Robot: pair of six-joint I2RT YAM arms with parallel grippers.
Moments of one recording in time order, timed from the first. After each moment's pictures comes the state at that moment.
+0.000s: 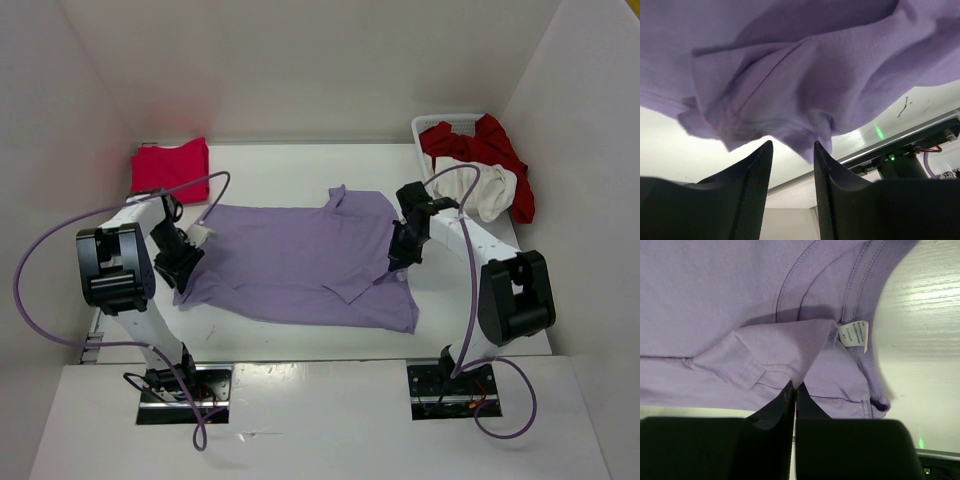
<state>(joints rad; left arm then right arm) 0.21 1.82 1.23 -1.19 0.08 0.75 0.27 1.56 1.08 -0.82 -0.11 0.56</state>
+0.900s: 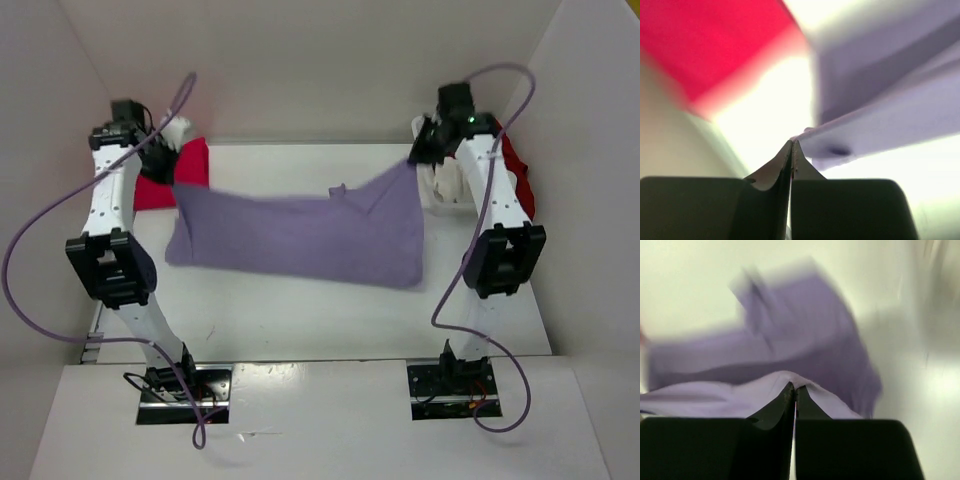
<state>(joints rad) 0.21 1.88 1.81 -1.17 0.22 0.63 0.10 1.83 1.80 -0.98 -0.12 0.48</state>
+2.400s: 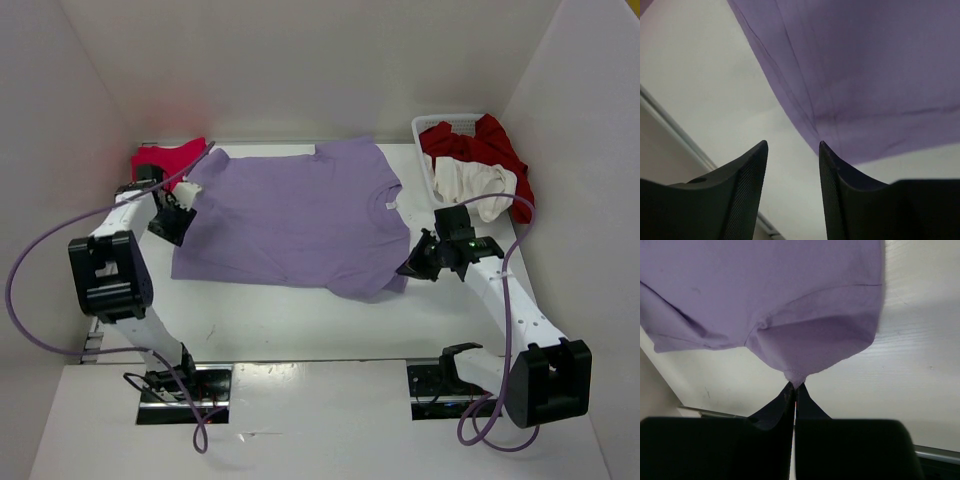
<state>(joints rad) 0.22 1.69 1.25 -0.75 0.08 0.68 0.16 1.11 0.81 -0.72 -0.25 0.74</state>
